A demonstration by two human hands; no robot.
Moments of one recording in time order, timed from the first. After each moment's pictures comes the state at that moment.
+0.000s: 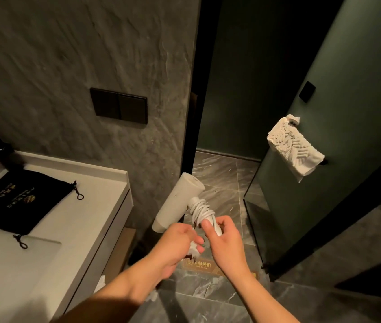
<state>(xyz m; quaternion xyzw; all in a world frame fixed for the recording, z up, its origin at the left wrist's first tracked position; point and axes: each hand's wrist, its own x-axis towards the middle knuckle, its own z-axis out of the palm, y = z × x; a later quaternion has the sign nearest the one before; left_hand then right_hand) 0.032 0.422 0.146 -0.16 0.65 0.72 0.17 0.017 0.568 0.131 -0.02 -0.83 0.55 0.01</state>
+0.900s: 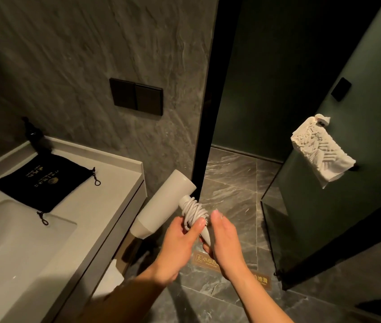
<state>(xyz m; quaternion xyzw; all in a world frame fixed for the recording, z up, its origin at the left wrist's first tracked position) 0.047 0.441 0.129 -0.17 0.66 0.73 -0.03 0.011 0.558 0.132 0.02 -0.74 0.66 -0.11</state>
